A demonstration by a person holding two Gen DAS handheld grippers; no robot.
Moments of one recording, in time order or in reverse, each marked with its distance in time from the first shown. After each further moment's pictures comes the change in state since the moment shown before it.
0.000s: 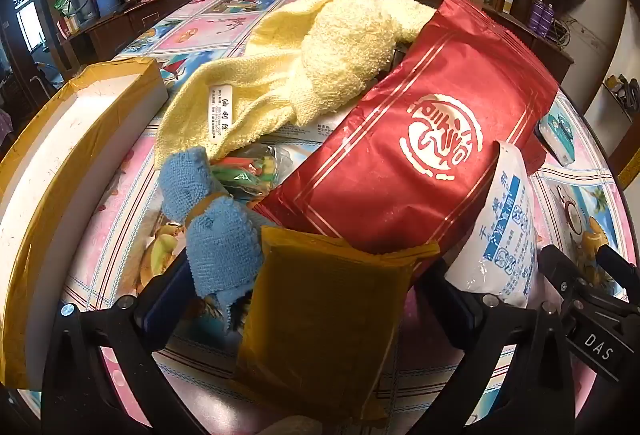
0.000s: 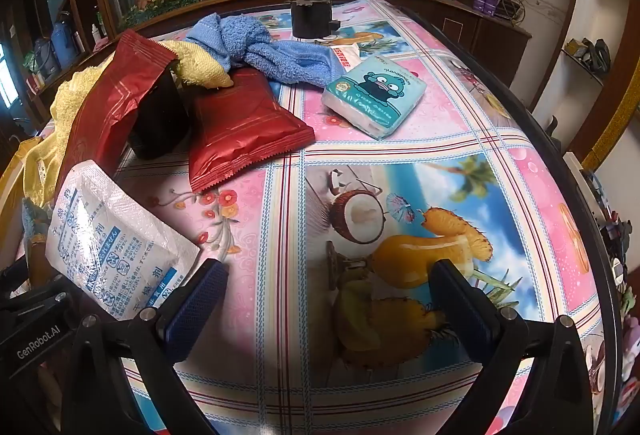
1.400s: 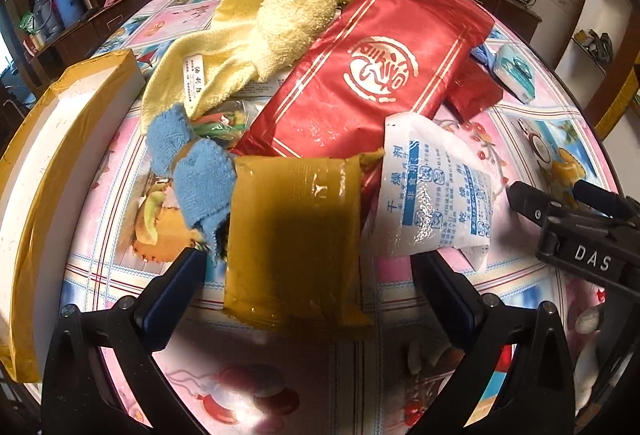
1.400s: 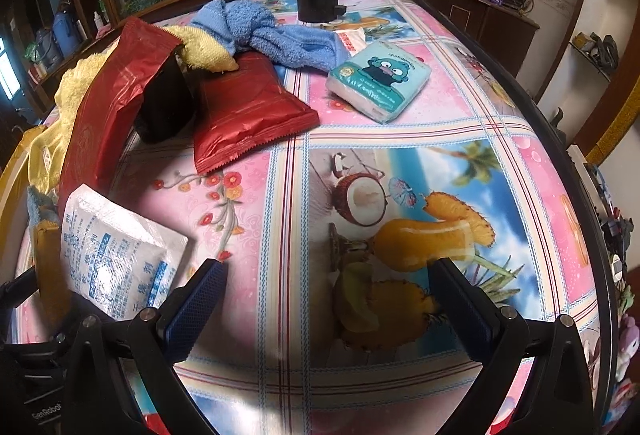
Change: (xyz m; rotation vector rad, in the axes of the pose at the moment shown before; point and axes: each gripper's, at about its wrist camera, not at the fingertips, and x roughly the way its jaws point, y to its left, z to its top) left arm -0.021 -0.009 -0.025 0.129 0.077 -0.073; right arm -0.001 -0.001 0.002 -0.031 0.091 0.023
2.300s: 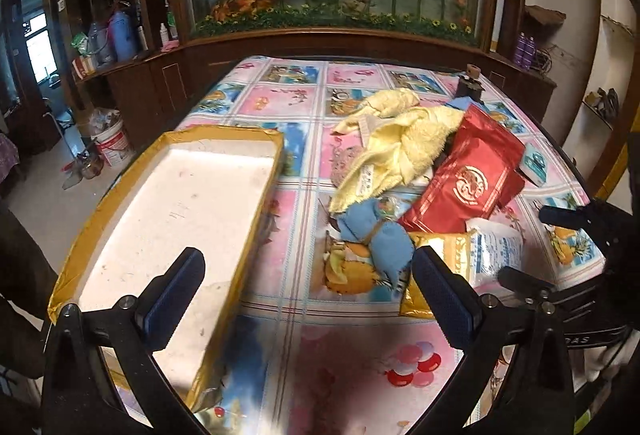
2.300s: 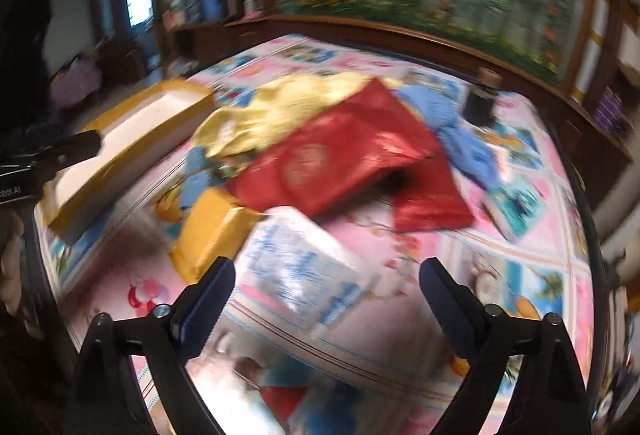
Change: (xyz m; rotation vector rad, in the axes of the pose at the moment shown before) left arm -0.095 0.109 -0.012 -0.058 -0.266 0.065; right arm -0.066 0.094 -0.003 -0.473 -0.197 0.279
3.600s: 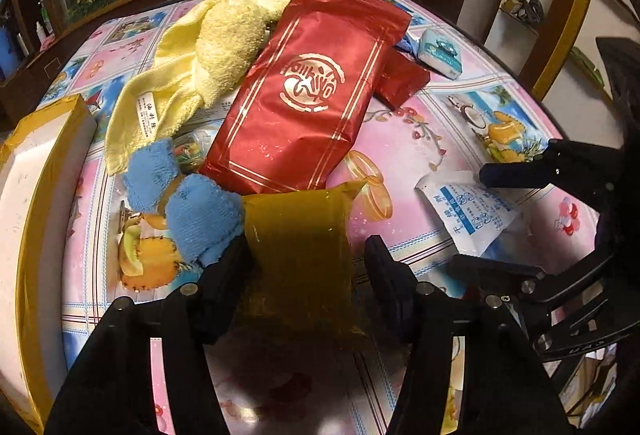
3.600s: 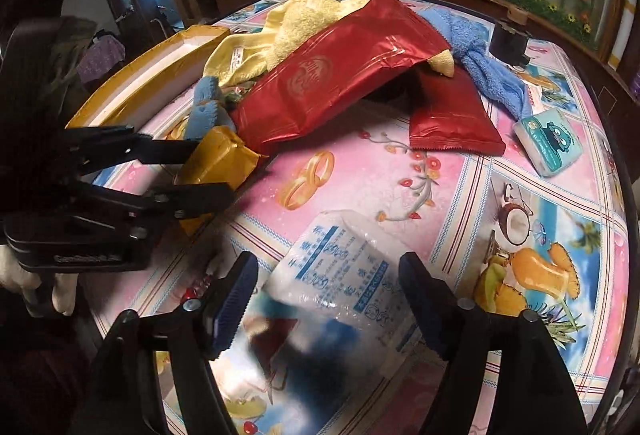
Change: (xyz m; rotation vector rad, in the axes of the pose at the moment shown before) left arm 0.064 -0.113 -0.022 0.247 0.224 -0.262; right arm 0.008 -0.031 -0.038 0.031 0.172 0.132
